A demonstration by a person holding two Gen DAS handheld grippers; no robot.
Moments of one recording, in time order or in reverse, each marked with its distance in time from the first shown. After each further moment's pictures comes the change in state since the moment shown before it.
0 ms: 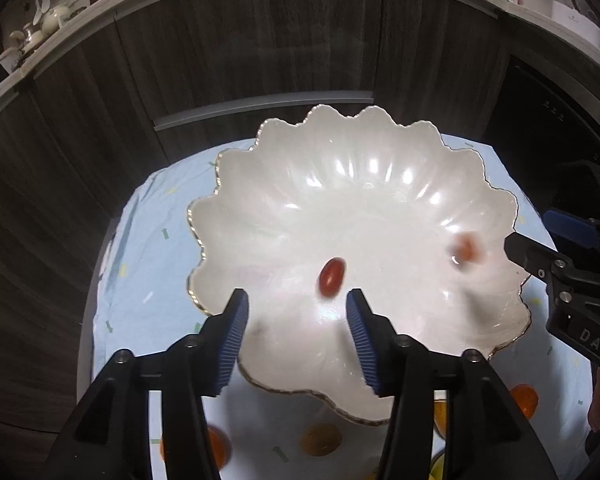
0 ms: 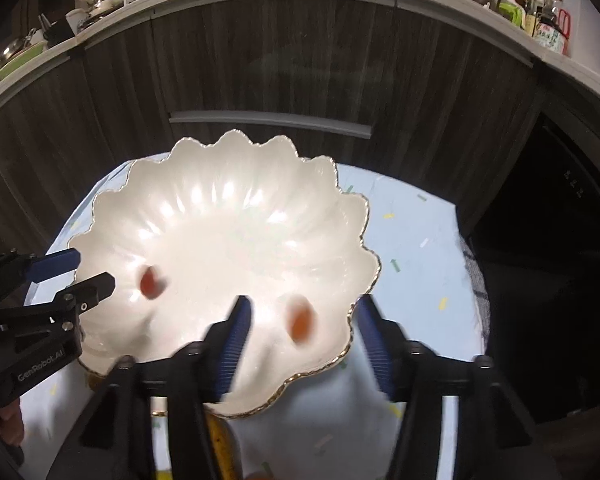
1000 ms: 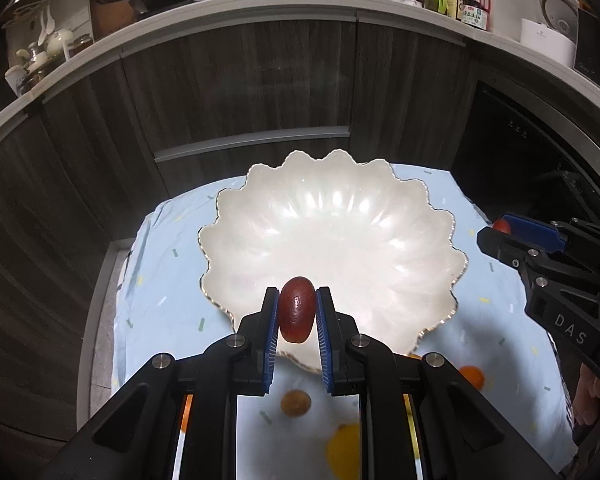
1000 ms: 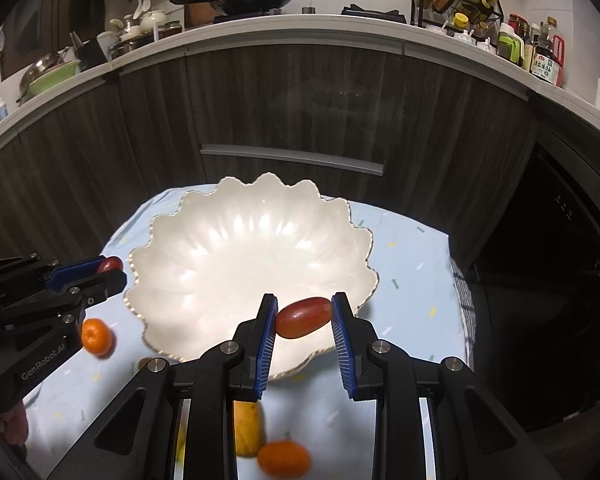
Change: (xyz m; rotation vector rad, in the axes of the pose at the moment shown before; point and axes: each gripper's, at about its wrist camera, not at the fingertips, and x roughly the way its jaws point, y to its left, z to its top) left arm -0.066 -0.010 -0.006 0.019 -0.100 -0.048; right arm -0.060 0.004 -0.004 -0.030 -0.100 0.065
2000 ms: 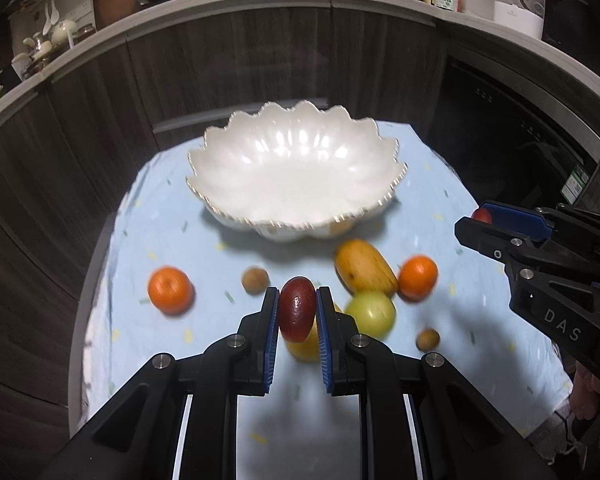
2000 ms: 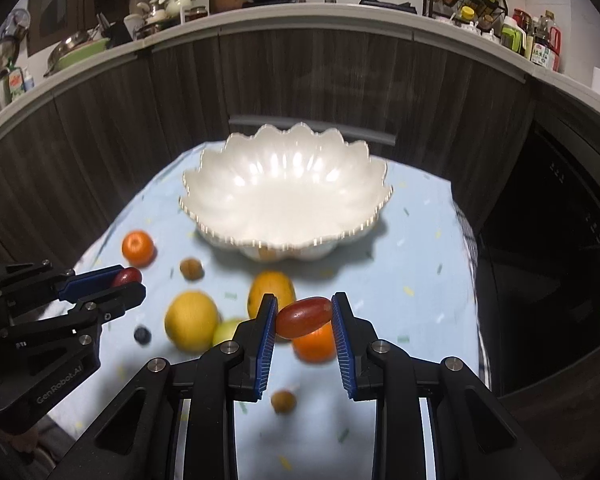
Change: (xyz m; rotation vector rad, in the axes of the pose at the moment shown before) left arm -0.066 -0.034 -0.092 0.007 0.026 -0.022; right arm -0.070 0.024 -0.079 -0.030 0.028 0.051
